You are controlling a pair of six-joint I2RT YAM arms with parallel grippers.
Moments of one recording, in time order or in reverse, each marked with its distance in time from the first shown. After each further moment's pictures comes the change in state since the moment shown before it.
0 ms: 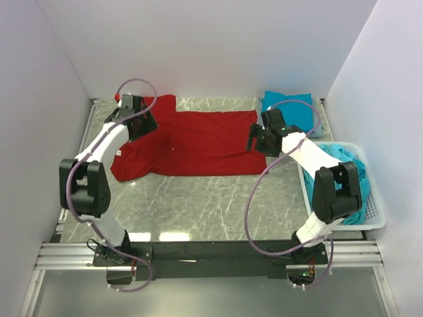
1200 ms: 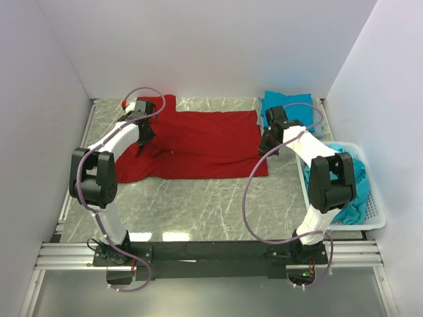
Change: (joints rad) left arm -0.068 0.096 -0.022 -0.043 -0.204 -0.055; right arm -0.060 0.096 0.049 -0.112 -0.016 0.093
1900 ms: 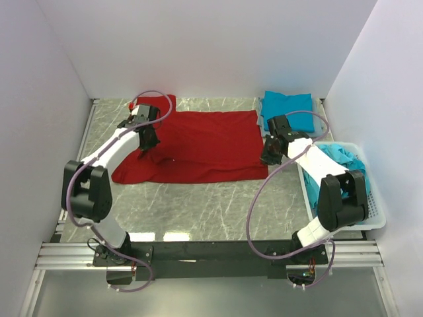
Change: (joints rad) left arm -0.068 -0.175 -0.098 -0.066 0.038 0.064; right arm 0.037 -0.196 -0.167 0.004 0.012 0.023
